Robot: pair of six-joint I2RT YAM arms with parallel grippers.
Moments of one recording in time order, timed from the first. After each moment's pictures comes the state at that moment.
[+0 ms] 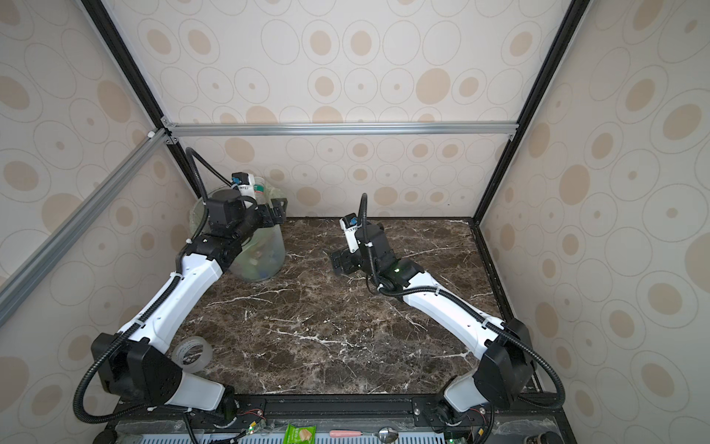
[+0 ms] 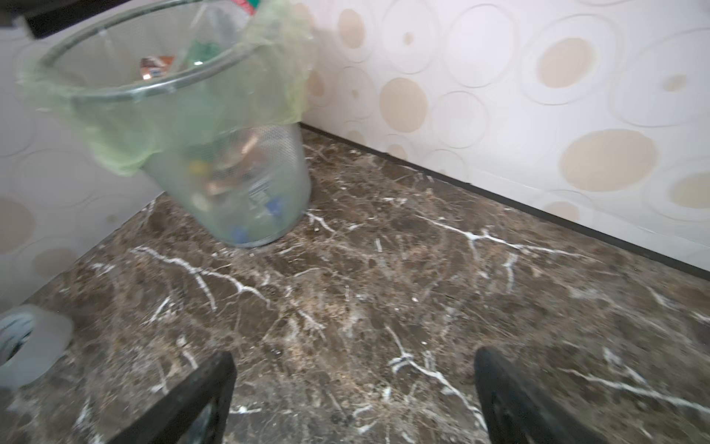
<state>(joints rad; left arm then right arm) -0.27 1.43 1.36 -0.15 -0.01 -0.25 0.67 1.45 1.29 -0.29 0.13 0.14</state>
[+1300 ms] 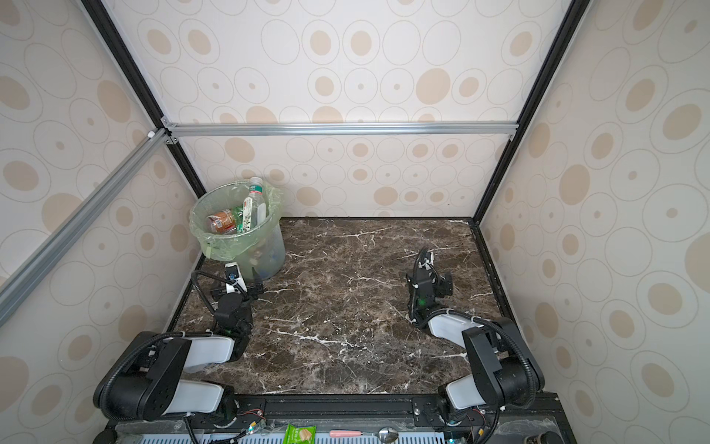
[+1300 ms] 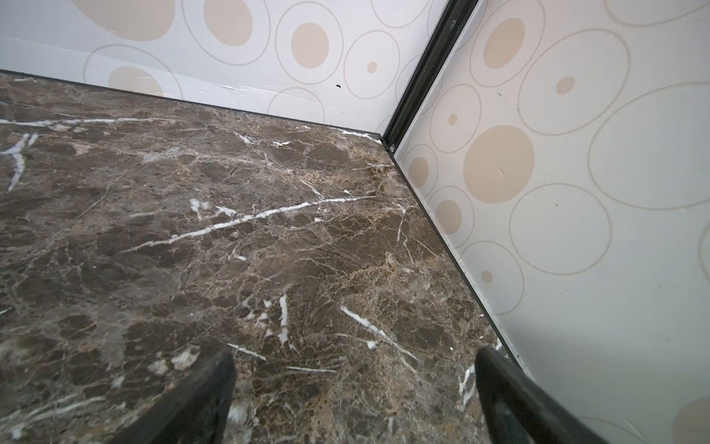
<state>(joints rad) -0.19 1.43 0.21 1.19 -0.57 0.12 0.31 1.44 0.51 0.51 0.75 -0.07</state>
